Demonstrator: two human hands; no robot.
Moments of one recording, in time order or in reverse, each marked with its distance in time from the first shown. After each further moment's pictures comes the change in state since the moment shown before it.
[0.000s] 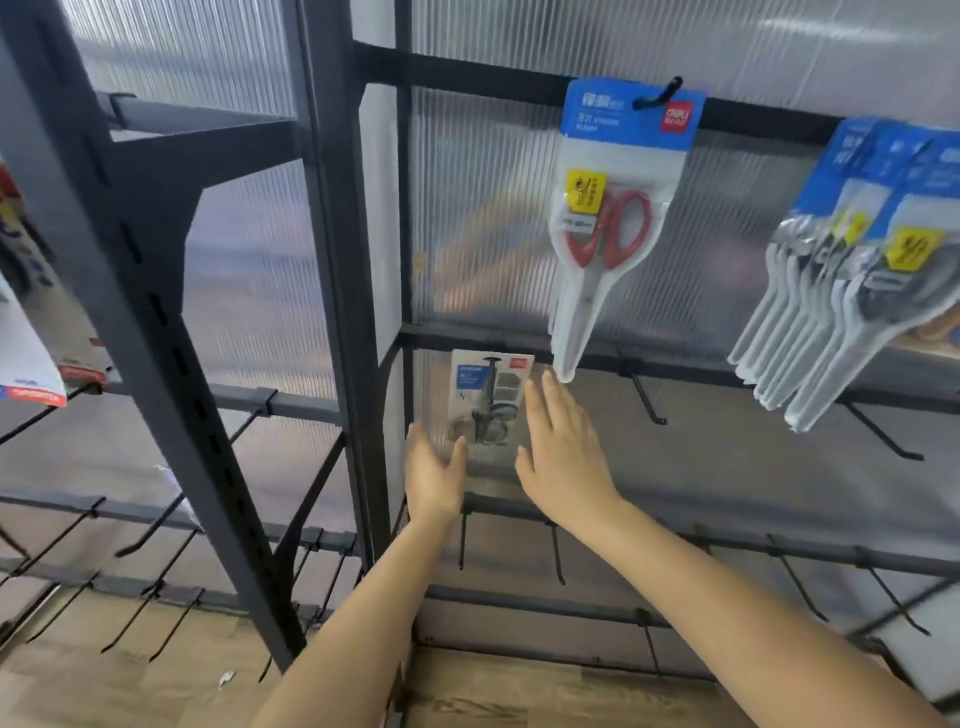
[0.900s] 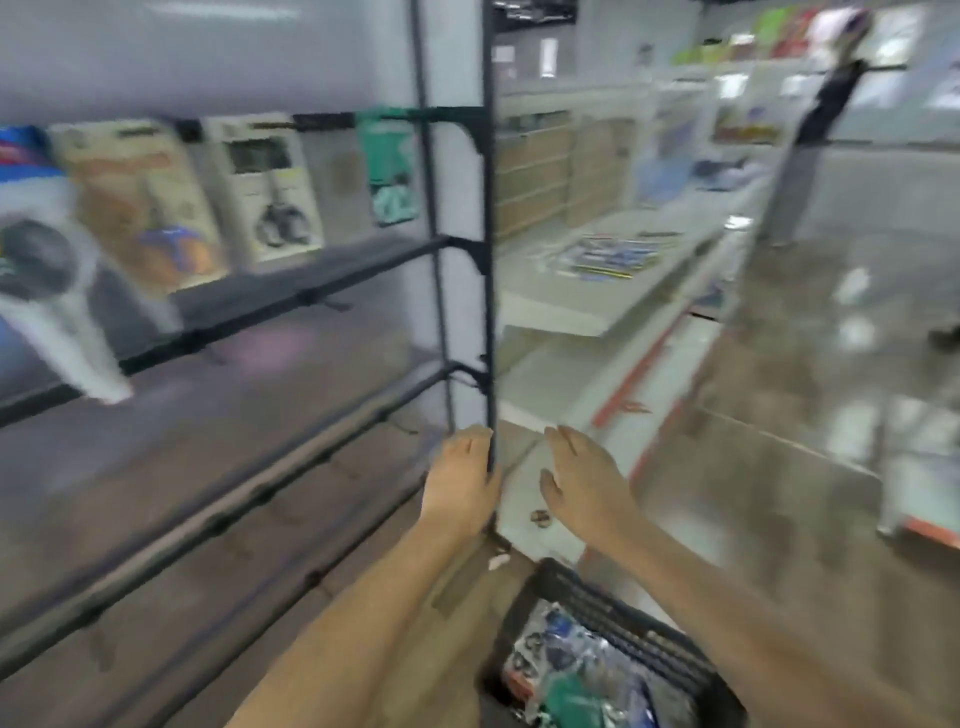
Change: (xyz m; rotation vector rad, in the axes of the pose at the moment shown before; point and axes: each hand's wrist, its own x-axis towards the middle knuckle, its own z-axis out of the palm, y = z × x) left_hand -0.421 0.110 0.298 0.605 -0.968 1.151; right_hand -0.478 0.272 -0.109 -0.068 0.191 0.951
